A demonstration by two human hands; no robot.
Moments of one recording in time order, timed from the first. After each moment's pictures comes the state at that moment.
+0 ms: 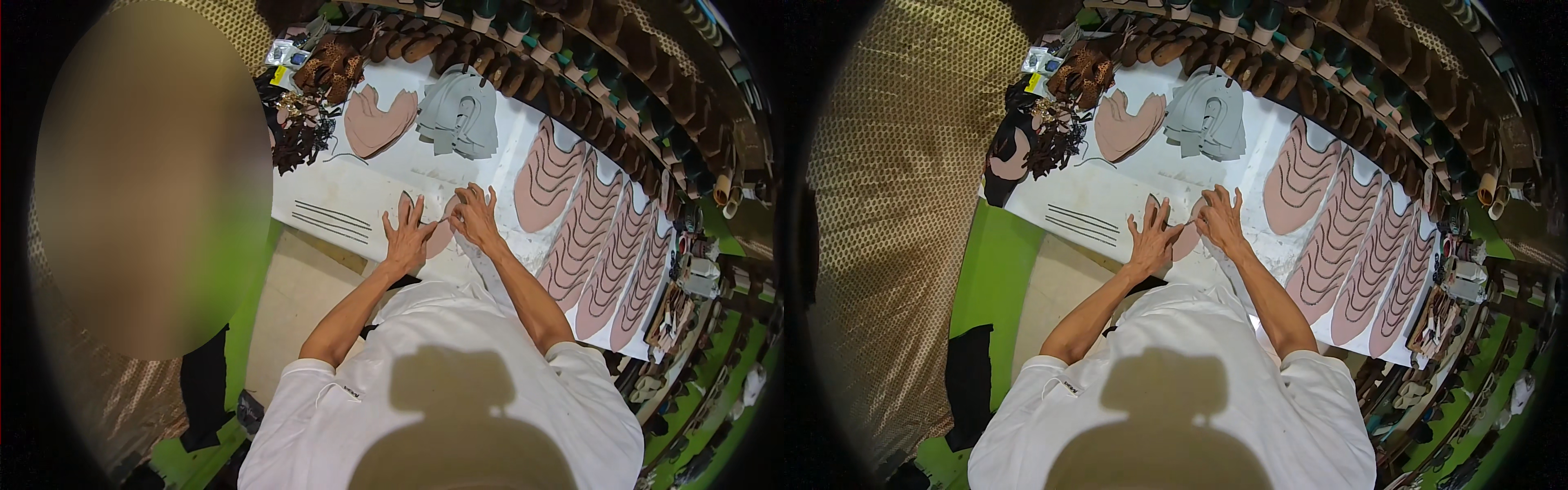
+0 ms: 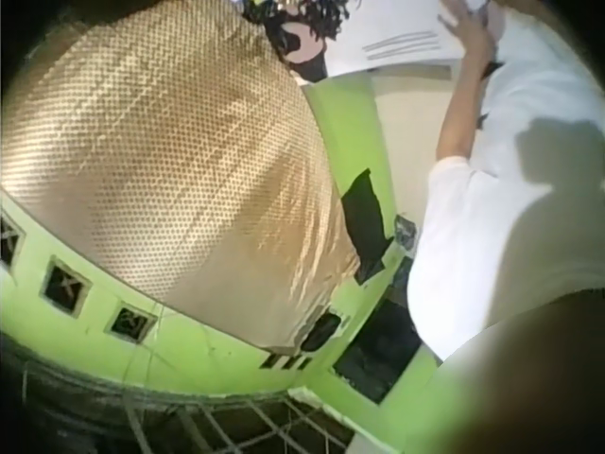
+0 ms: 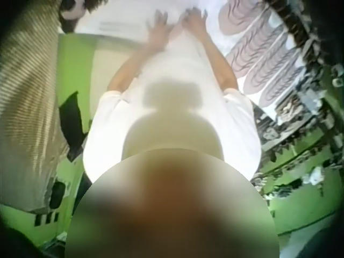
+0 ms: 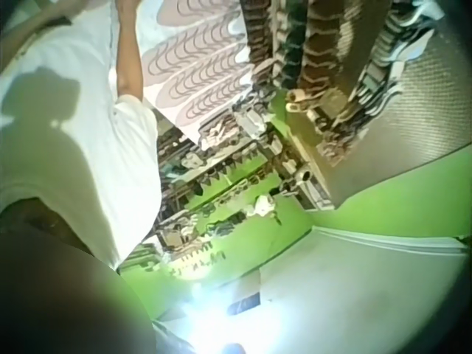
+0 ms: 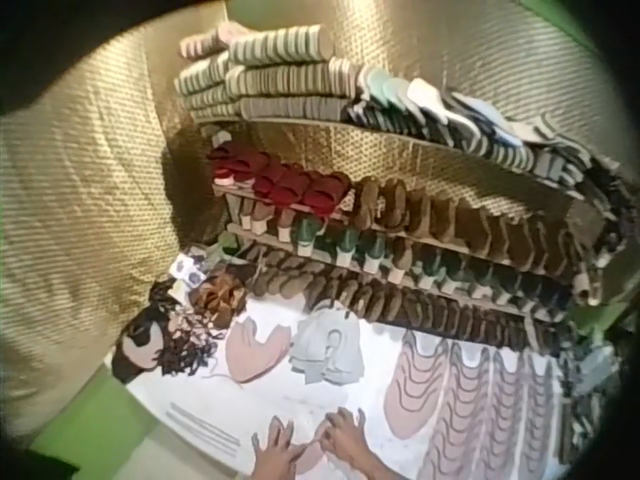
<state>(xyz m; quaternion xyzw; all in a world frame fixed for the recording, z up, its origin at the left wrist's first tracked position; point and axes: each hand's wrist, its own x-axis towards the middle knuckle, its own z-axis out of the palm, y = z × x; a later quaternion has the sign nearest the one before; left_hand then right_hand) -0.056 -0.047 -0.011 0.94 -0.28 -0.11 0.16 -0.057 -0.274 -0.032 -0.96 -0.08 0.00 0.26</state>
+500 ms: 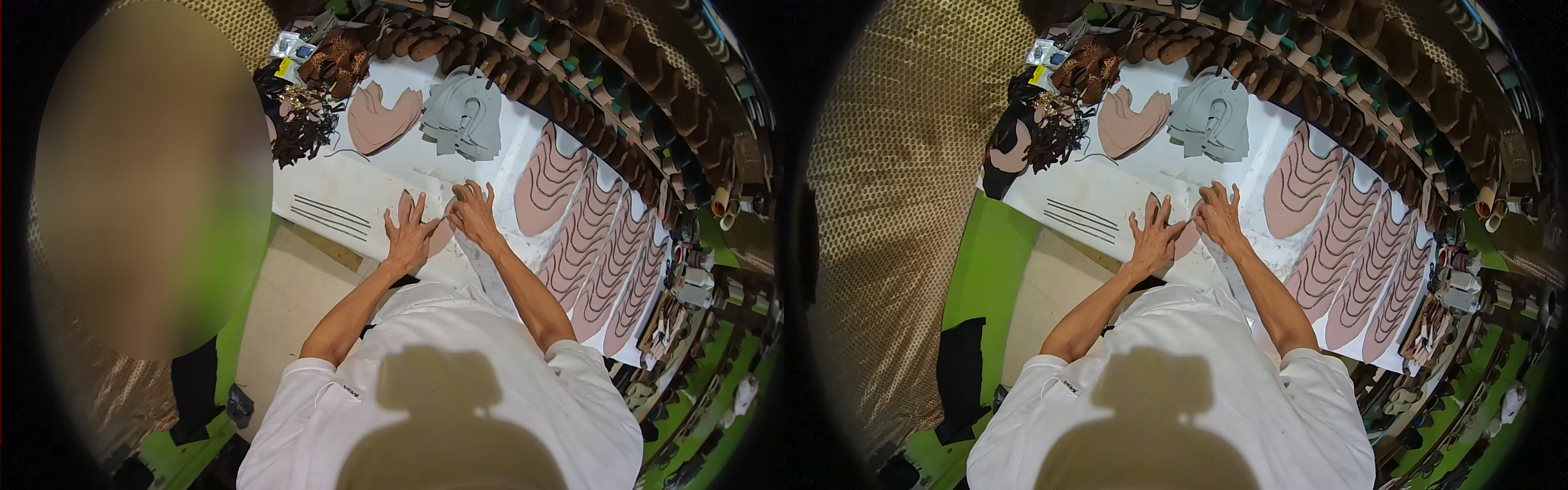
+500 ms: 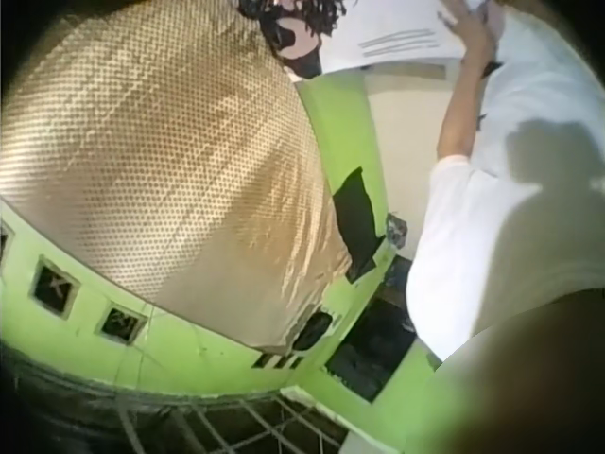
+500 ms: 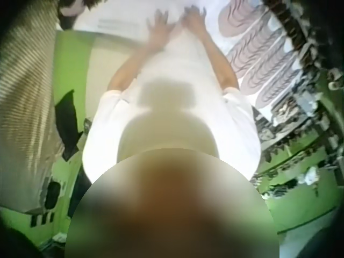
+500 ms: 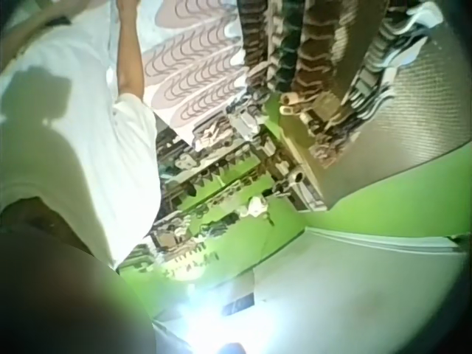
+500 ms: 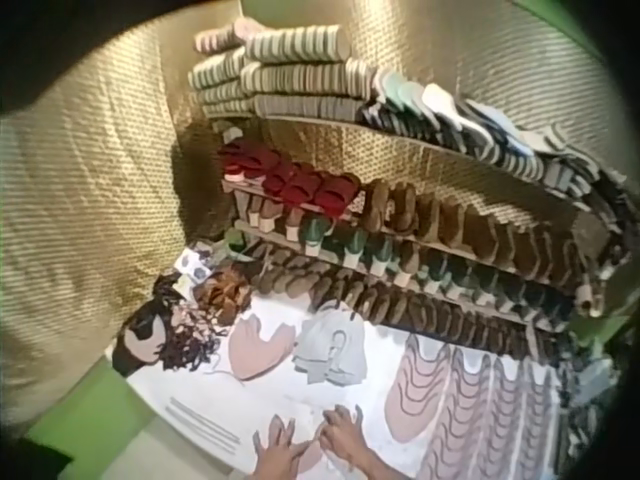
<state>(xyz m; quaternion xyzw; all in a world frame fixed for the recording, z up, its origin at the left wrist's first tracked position) -0.059 -0.053 -0.020 0.94 -0.27 -0.09 0.19 -0.043 -0.273 -0.016 -0.97 -0.11 0.05 0.23</state>
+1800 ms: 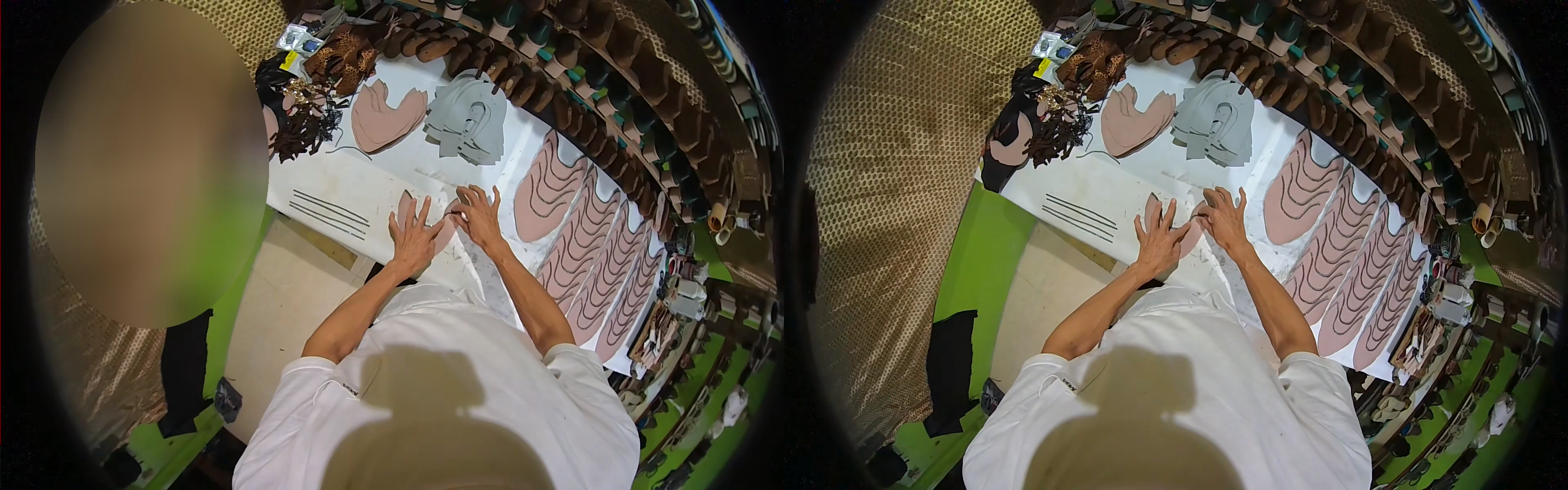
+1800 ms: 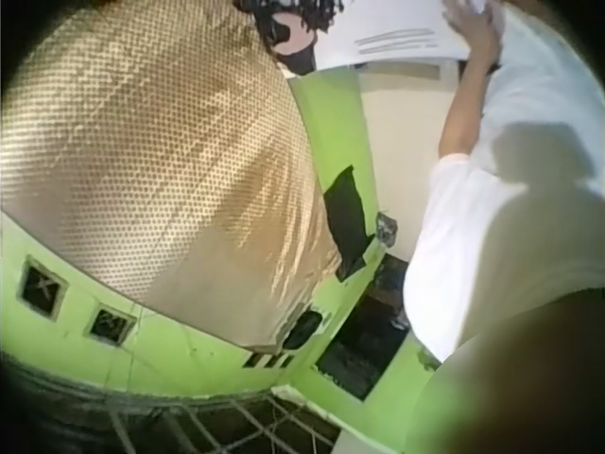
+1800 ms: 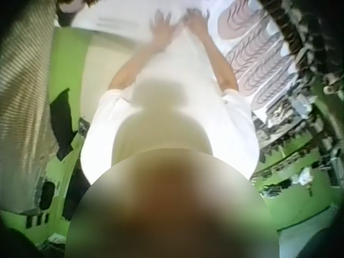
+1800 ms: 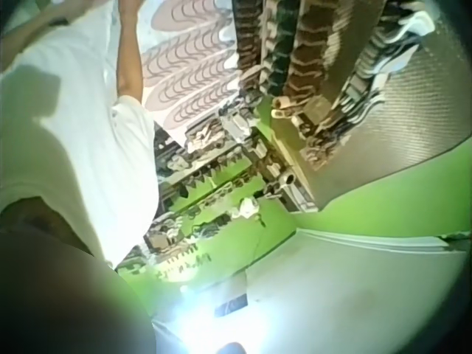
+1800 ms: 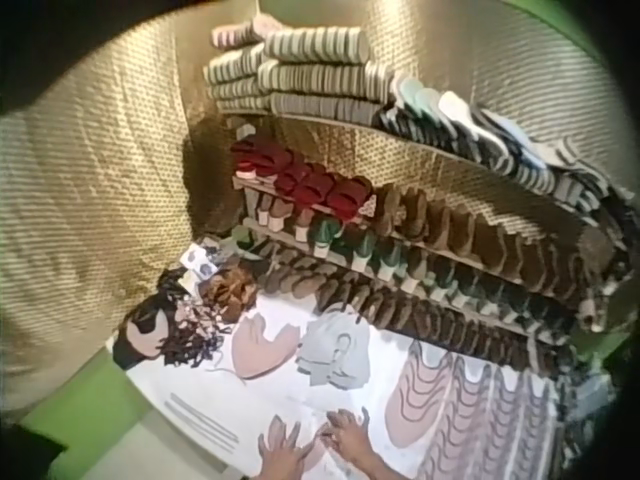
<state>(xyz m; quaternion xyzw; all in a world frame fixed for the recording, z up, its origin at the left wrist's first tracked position) -0.065 -0.065 -0.026 0.95 -0.25 -0.10 0.18 -0.044 -0.281 -0.021 -0.96 -0.12 -0.01 0.24</state>
